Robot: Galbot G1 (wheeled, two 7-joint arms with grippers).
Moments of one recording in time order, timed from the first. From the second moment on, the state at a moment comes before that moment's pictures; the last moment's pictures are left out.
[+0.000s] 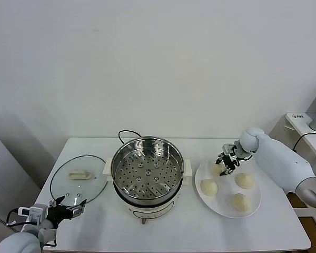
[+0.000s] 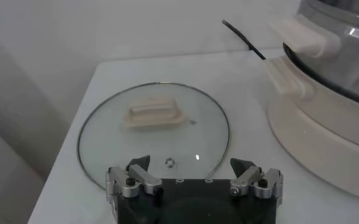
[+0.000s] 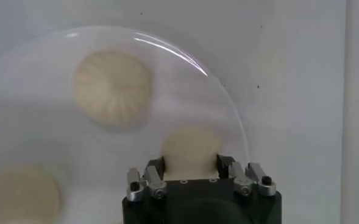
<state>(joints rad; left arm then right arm) 1.54 -0.84 -0.56 -2.01 -0.70 0.52 -0.16 -0.01 0.89 -0.69 0.86 -0.15 0.09 -1.10</state>
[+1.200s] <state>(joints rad) 1.53 -0.82 -0.55 -2.02 -0.70 0.53 -0.16 0.53 1.15 -0.97 0.96 0.15 0.65 -1.31</state>
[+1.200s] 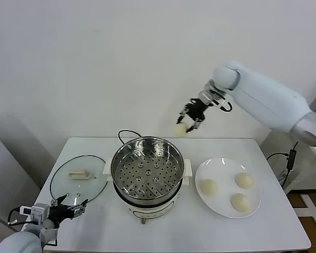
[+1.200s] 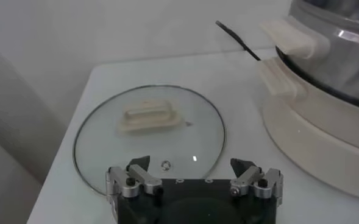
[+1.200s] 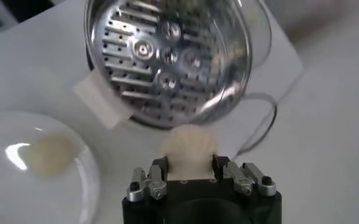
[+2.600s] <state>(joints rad) 1.53 -0.82 -0.54 -2.01 -0.69 0.52 -0.16 0.28 1.33 -0.85 1.06 -0.40 0.82 -1.25</state>
